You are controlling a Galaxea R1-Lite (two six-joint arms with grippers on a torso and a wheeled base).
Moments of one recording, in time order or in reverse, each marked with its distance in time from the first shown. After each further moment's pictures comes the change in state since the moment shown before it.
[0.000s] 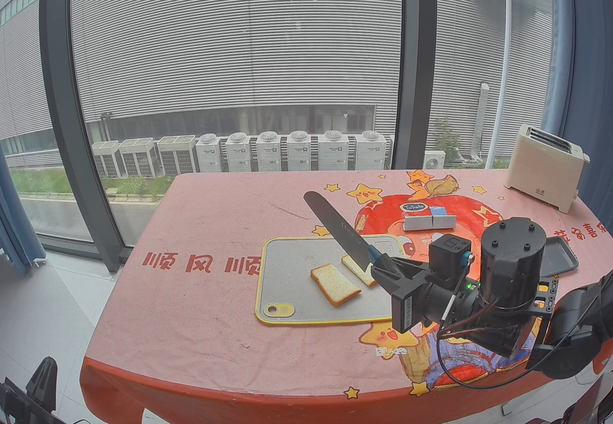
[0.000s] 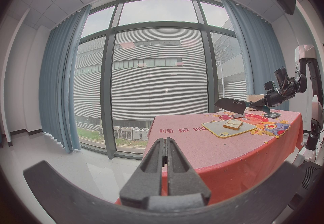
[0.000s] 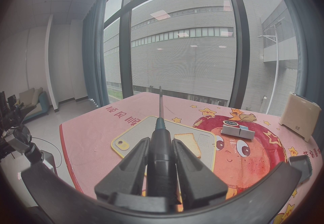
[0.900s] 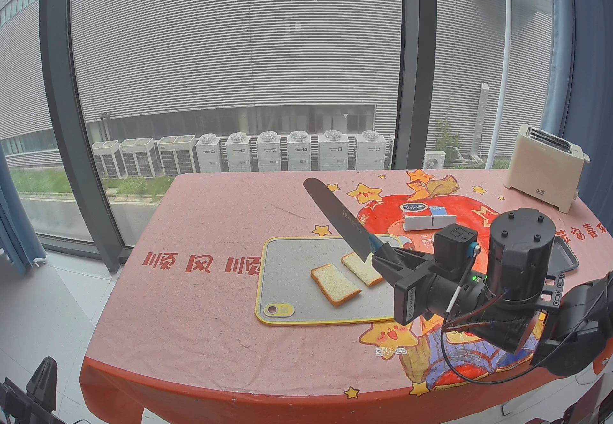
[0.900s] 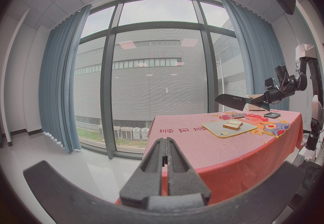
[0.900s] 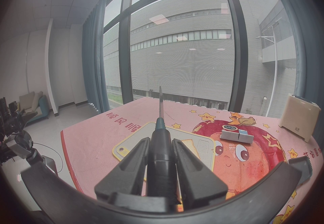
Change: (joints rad) left arm 0.000 0.000 0.000 0.000 0.000 0.000; right arm -0.003 -0.022 -0.017 -0.002 -0.001 0.007
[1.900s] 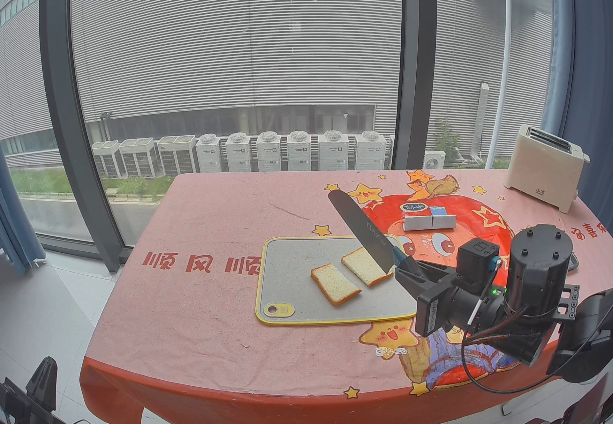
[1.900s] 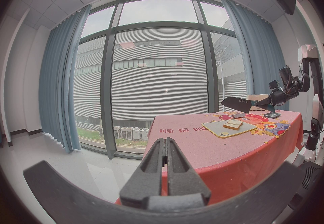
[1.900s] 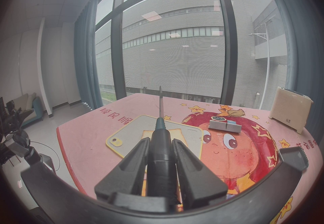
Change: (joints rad) left arm 0.000 0.000 0.000 0.000 0.000 0.000; right arm -0.004 -0.064 0.104 0.000 -0.054 0.034
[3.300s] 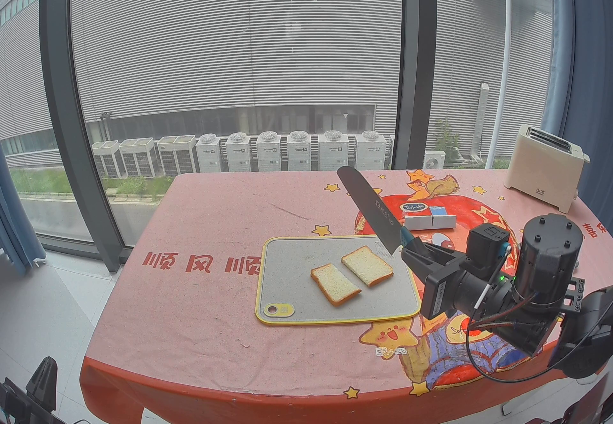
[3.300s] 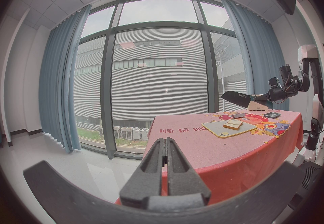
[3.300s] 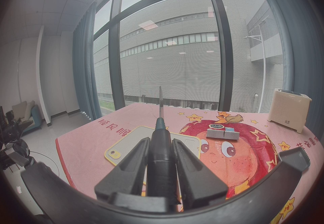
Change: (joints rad) left arm 0.000 0.000 0.000 0.000 0.000 0.000; right arm -0.030 -0.001 0.004 -0.086 -0.002 0.005
